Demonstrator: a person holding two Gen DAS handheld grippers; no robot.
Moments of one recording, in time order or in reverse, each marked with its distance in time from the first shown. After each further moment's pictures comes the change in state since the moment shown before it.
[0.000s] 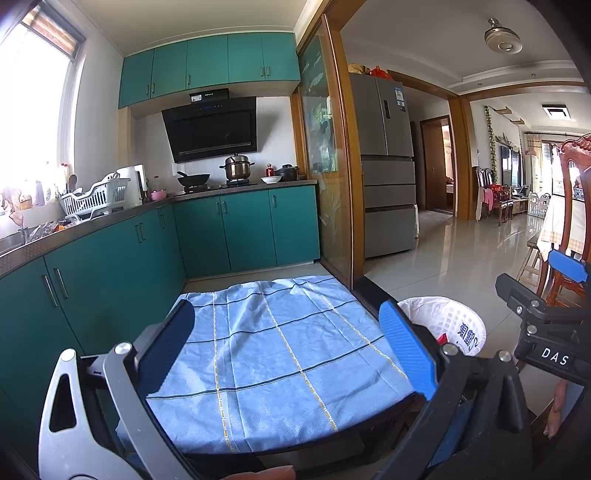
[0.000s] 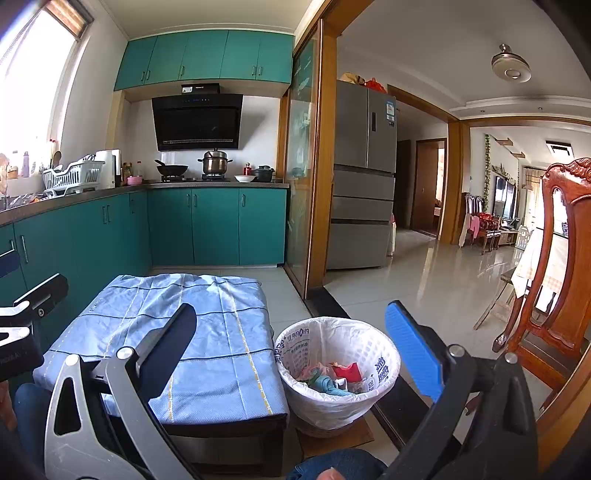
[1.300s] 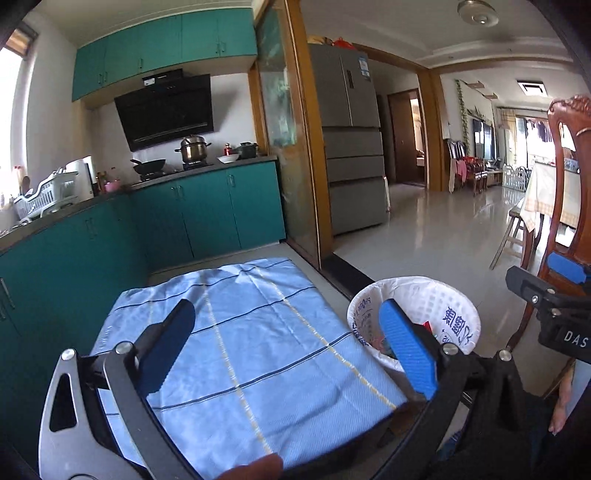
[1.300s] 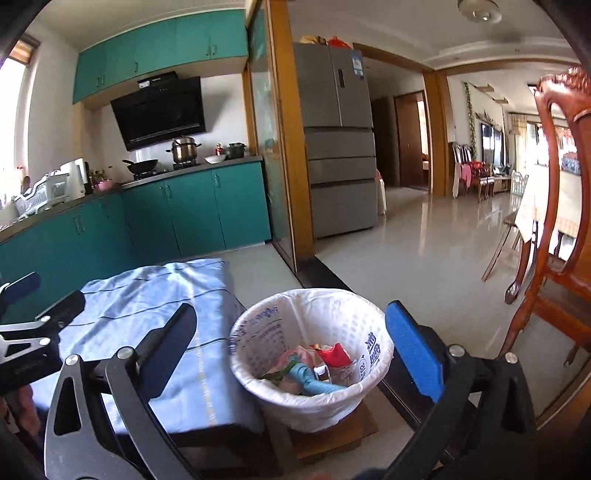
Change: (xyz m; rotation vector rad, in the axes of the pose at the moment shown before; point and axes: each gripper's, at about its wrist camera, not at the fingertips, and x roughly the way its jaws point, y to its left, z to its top) left arm 0.112 -0.082 -0.018 0.070 0.078 -0.117; right arm 0.077 -0.085 -0.033 0.141 0.088 -0.015
